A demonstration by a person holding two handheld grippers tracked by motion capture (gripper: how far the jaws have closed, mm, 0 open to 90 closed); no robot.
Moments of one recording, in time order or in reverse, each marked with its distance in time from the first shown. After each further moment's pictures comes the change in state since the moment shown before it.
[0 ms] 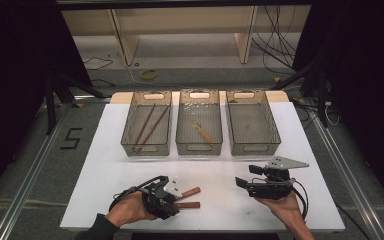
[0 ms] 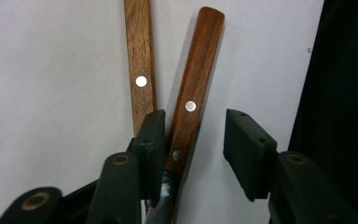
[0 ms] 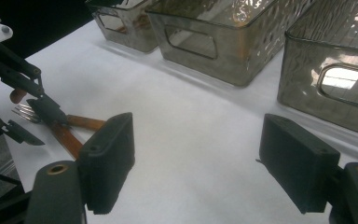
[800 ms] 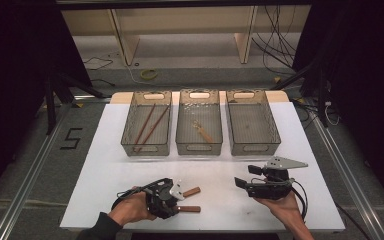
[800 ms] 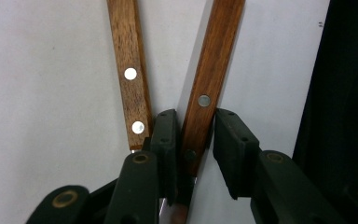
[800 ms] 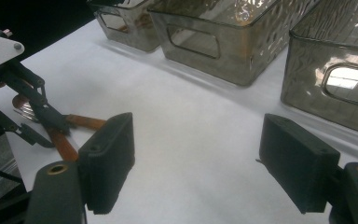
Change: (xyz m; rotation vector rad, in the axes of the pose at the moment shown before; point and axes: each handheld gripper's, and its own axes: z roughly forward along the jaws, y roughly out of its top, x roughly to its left) left arm -0.003 0.005 0.008 0.087 0.005 0.081; right arm 0.001 0.000 0.001 0.002 0.004 -0.002
